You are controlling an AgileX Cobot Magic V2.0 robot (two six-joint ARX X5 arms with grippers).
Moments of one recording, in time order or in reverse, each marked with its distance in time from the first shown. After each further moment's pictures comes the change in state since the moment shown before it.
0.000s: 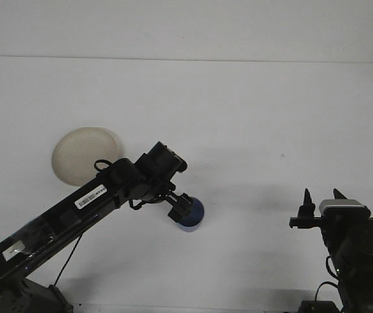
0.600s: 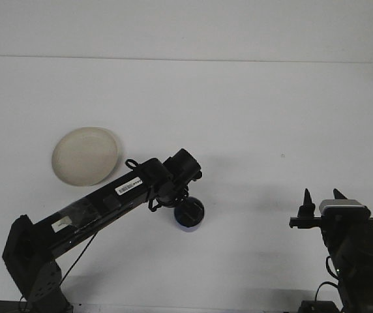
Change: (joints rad) left arm -0.019 0.194 0.000 0.030 0.010 0.000; right arm 0.000 0.000 0.000 0.000 0.000 0.000
